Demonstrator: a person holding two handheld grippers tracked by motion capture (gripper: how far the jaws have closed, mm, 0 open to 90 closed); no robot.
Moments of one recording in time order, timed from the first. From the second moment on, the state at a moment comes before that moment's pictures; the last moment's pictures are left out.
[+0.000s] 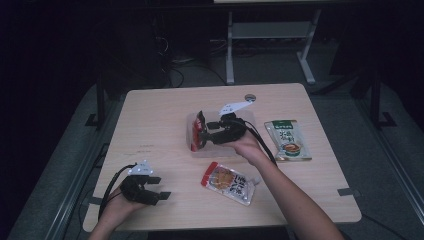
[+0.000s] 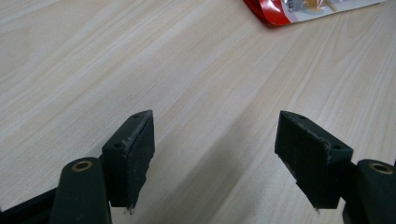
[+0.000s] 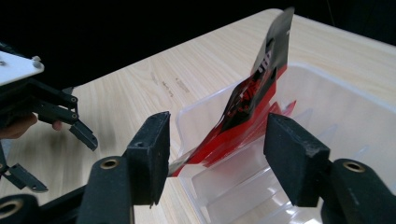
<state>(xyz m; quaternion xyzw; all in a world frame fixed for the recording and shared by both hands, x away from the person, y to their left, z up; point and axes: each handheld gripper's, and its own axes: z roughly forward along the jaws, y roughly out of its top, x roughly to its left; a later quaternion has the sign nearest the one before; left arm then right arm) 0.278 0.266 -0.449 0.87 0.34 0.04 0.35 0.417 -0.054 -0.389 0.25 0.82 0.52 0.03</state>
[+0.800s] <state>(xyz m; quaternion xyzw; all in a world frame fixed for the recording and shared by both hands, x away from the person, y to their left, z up) 0.278 0.264 -0.449 0.87 0.34 0.04 0.36 0.392 -0.099 -0.372 0.25 0.83 0.50 0.06</state>
